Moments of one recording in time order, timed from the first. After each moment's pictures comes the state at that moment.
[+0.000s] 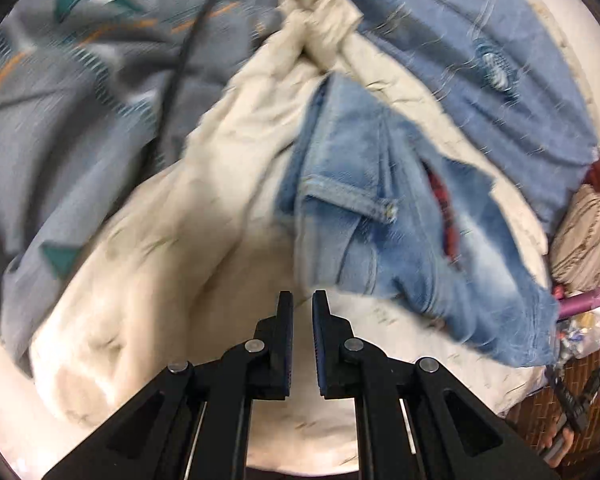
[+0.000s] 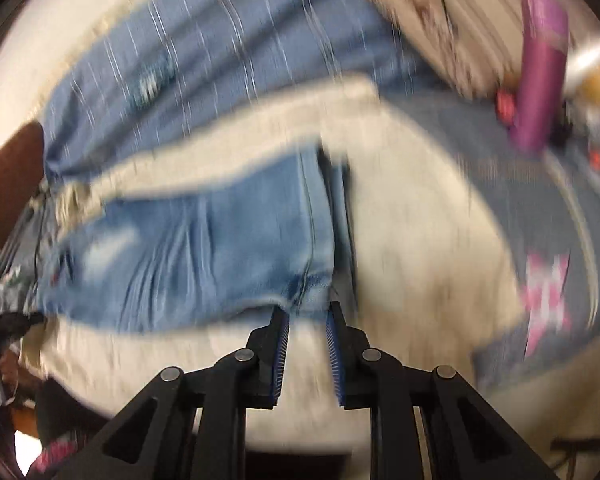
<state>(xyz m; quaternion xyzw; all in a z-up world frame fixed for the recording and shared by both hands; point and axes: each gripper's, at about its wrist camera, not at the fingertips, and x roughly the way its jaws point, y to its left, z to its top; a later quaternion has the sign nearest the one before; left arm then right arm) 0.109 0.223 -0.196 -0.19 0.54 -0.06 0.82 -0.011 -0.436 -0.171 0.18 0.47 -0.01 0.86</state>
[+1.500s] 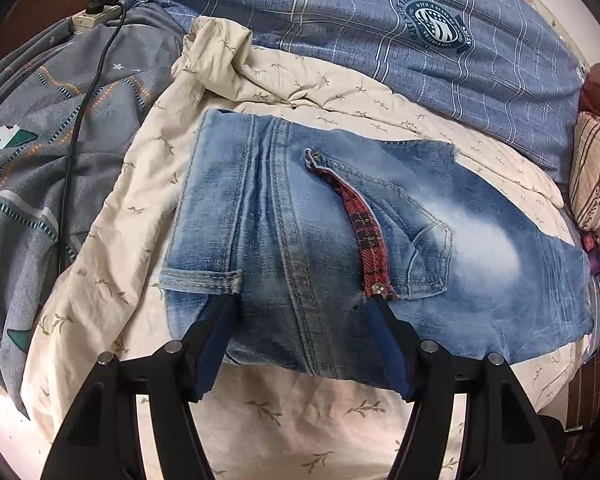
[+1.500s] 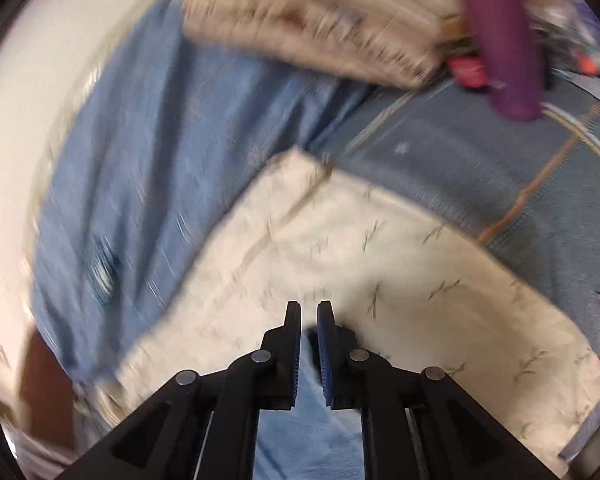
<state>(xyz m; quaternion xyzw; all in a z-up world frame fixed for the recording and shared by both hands) 0.135 0.130 -0.177 -0.05 0.50 -0.07 0.86 0.097 -0.528 -0.158 0.45 0.32 -0.11 0.82</state>
